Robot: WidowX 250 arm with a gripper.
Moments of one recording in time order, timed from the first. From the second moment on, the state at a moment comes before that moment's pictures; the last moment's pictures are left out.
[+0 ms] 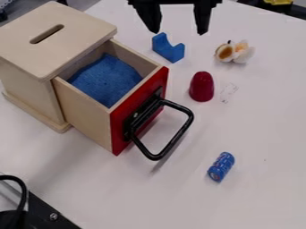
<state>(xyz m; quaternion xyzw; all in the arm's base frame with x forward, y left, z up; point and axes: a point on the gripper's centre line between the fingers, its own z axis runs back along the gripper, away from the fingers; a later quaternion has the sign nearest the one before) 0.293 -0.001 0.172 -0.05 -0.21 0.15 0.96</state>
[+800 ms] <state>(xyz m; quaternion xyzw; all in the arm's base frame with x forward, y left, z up) 0.382 -0.001 0.115 -0.03 -0.13 0.08 0.99</state>
